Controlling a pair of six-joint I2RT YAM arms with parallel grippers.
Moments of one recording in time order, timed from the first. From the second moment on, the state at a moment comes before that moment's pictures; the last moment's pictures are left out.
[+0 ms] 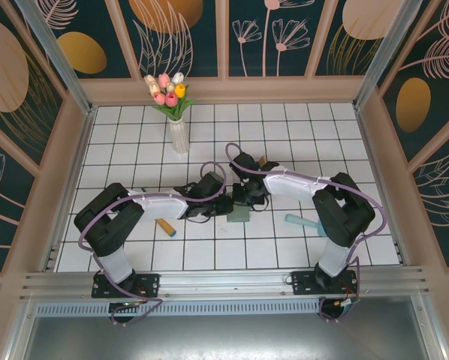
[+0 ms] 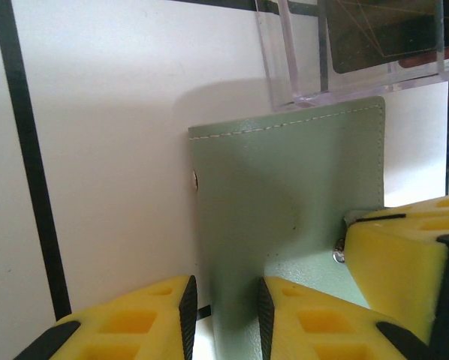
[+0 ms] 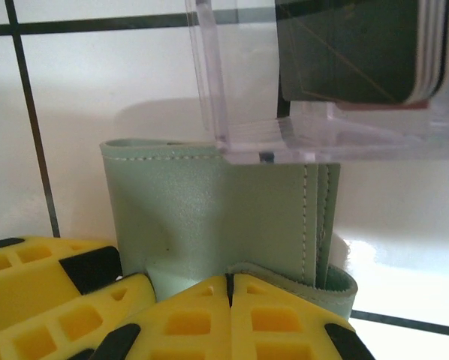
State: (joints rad) left arm -0.83 1.75 0.84 -0.04 0.13 -0.89; right arm 0.75 1.76 1.10 -0.62 -0.11 0.70
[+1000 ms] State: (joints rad) left arm -0.83 1.75 0.84 -0.04 0.13 -0.89; right arm 0.77 1.78 1.19 -0.73 -0.12 0.65
